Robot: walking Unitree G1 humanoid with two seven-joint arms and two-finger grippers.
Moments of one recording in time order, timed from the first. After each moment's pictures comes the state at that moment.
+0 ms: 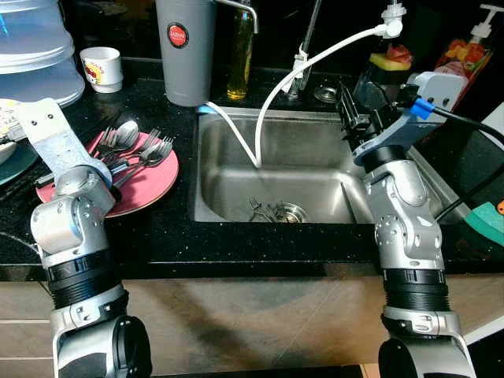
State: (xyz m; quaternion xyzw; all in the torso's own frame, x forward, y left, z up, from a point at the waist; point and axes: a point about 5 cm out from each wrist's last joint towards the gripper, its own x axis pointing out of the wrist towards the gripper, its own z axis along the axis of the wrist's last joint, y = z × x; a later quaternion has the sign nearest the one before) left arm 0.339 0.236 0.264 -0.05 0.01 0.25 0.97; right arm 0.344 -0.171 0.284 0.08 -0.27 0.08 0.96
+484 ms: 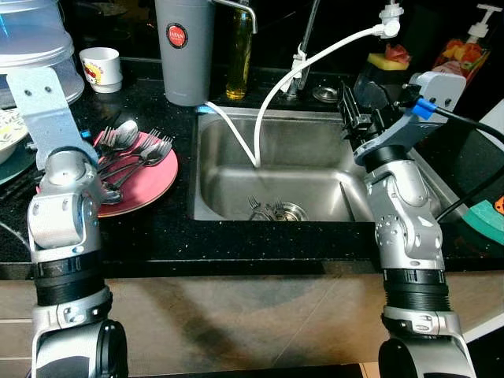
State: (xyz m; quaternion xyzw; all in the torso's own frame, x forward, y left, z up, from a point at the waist) left arm 0.330 0.237 0.262 -0.01 -0.01 0.25 0.97; right arm 0.344 -0.172 0.284 0.08 -0.27 0.07 0.96
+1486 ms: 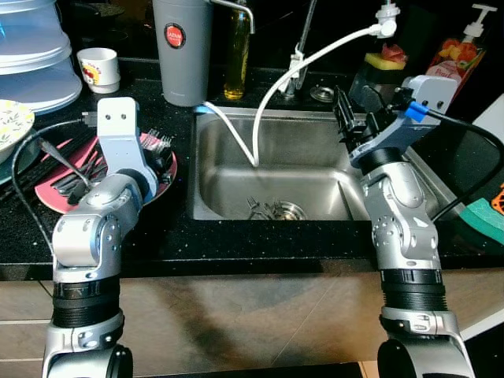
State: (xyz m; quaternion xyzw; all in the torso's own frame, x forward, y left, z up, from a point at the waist) left arm 0.332 0.170 0.243 -0.11 0.05 -0.05 0.99; right arm 0.346 -0.169 0.279 0.08 -0.26 0.08 0.96
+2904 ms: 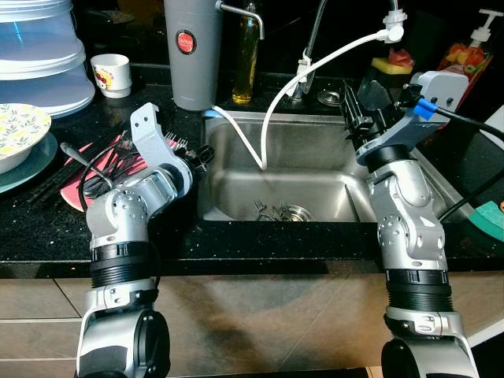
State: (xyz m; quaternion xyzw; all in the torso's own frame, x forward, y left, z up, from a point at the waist) left arm 0.365 0.131 0.231 -0.28 0.11 -0.15 0.94; right arm 0.343 -0.174 0.286 0.07 -0.27 0.07 0.96
